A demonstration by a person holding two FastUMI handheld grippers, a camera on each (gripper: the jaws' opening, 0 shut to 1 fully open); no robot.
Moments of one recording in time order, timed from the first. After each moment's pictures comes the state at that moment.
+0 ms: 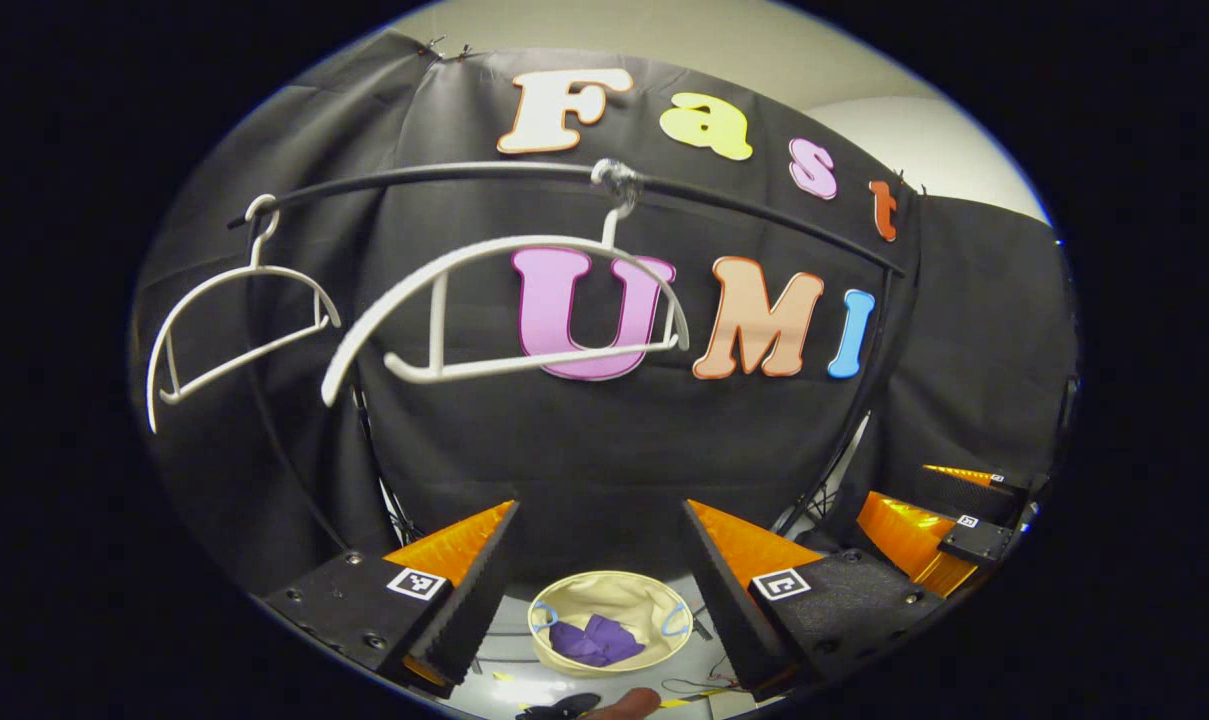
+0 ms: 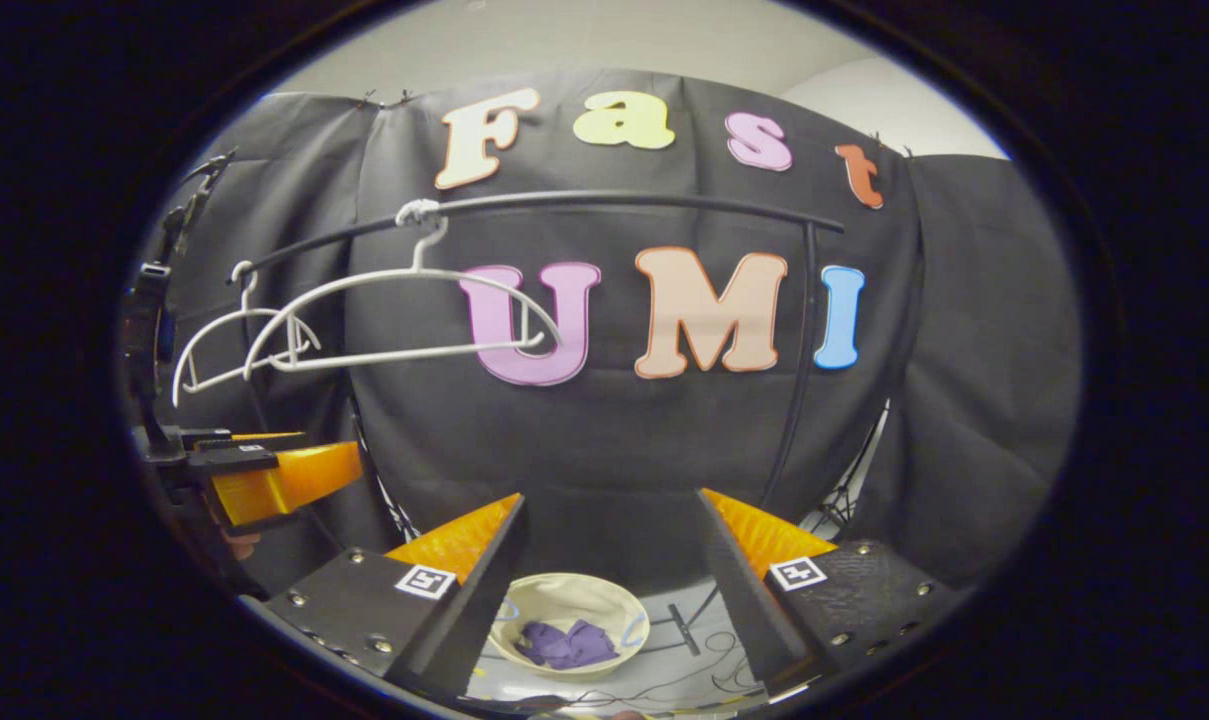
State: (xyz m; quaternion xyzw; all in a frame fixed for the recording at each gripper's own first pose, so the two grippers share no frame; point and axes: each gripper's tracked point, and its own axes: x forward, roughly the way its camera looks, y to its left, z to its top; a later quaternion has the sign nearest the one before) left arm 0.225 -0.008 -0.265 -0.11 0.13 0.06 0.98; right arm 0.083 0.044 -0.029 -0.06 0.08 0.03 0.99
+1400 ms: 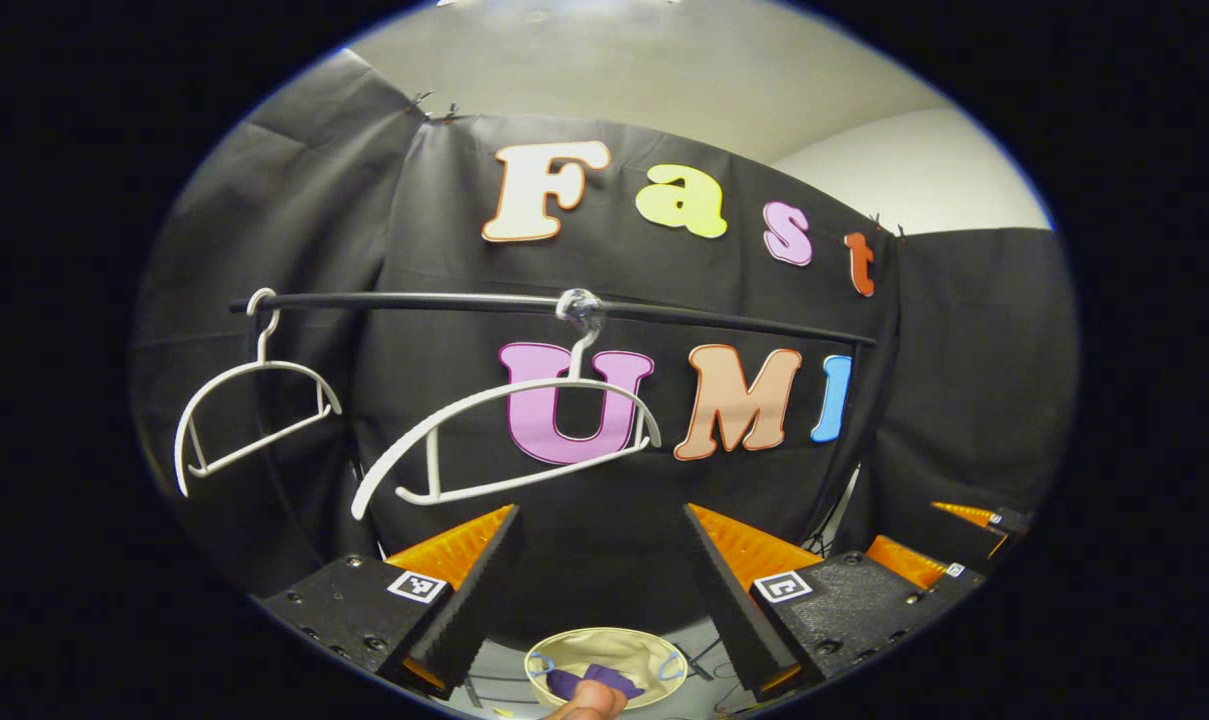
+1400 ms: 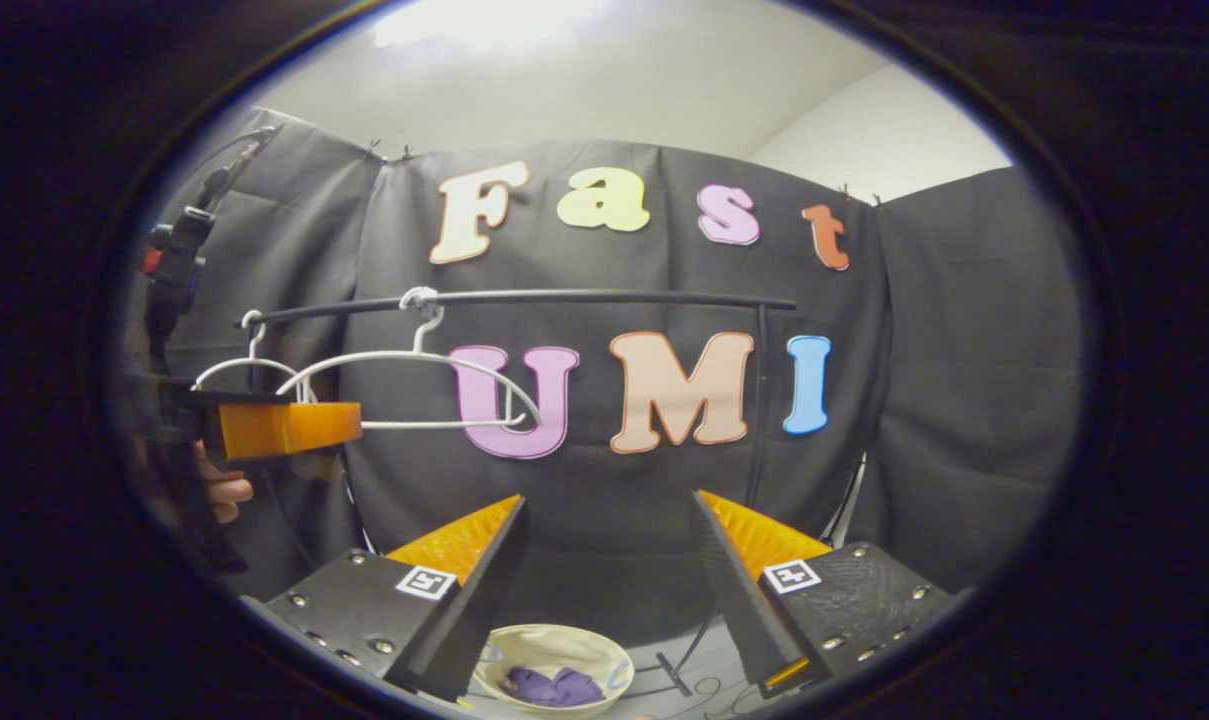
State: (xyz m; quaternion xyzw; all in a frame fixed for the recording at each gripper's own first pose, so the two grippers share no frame) left arm 0.246 -0.007 -0.220 -0.08 0.03 0.05 1.00; right arm 0.049 0.008 0.021 -0.05 -0.05 0.01 1.00
